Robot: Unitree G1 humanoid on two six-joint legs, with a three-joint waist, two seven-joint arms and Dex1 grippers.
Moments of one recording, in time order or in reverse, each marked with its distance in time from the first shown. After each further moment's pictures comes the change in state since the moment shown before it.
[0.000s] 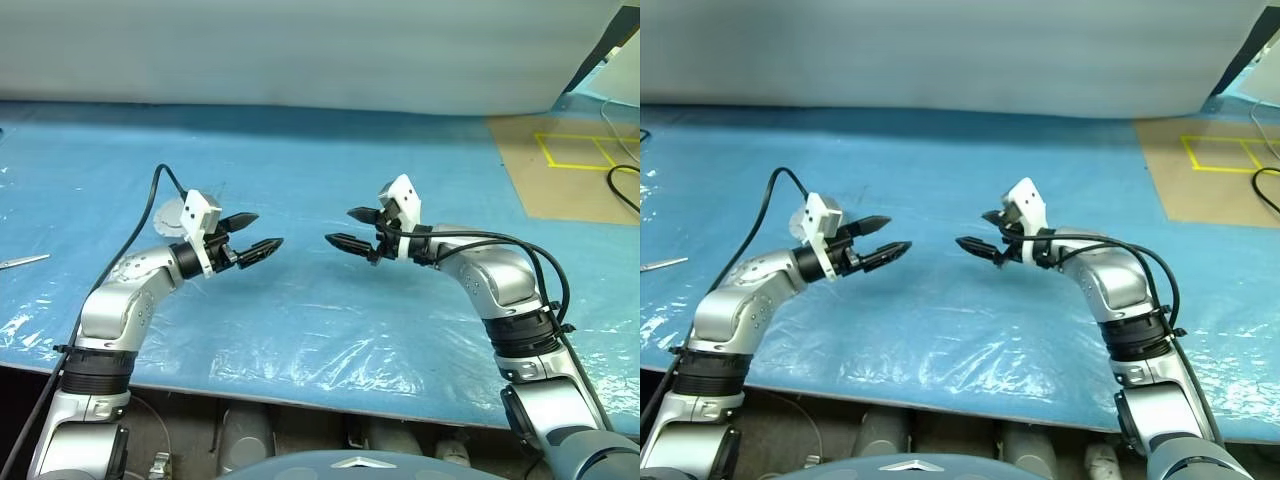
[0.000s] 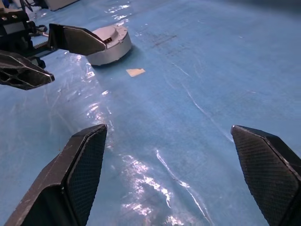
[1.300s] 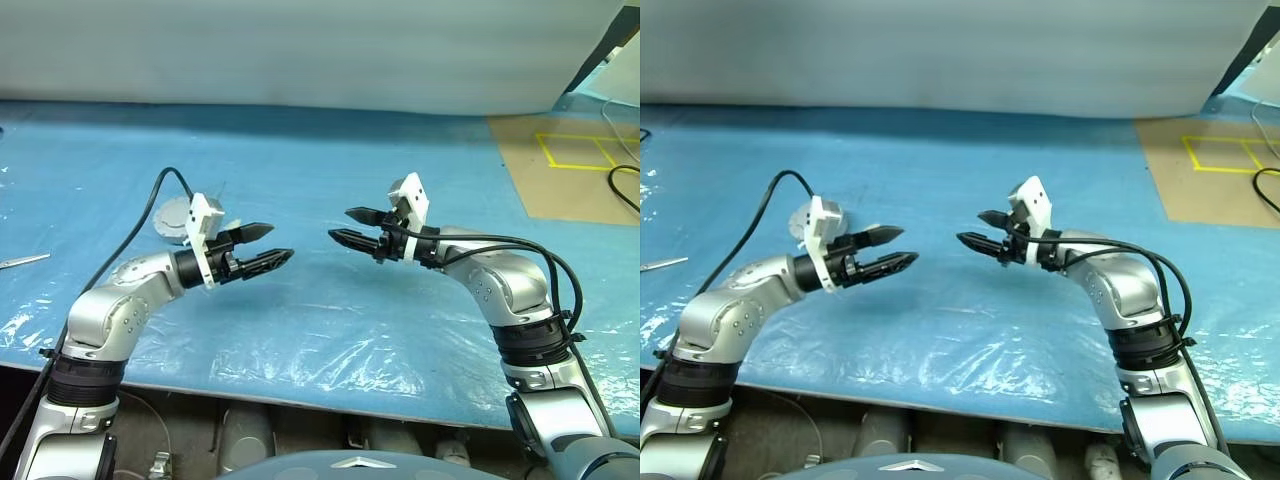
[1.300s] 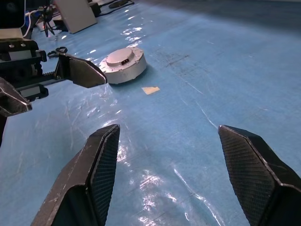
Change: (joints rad) left arm 0.035 0.067 -0.009 -0.128 -0.188 0.148 -0.019; right arm 0.041 -0.001 -0.035 -0.073 0.107 0.009 0.000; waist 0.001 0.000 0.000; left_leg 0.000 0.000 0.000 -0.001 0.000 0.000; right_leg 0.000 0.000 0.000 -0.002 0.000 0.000
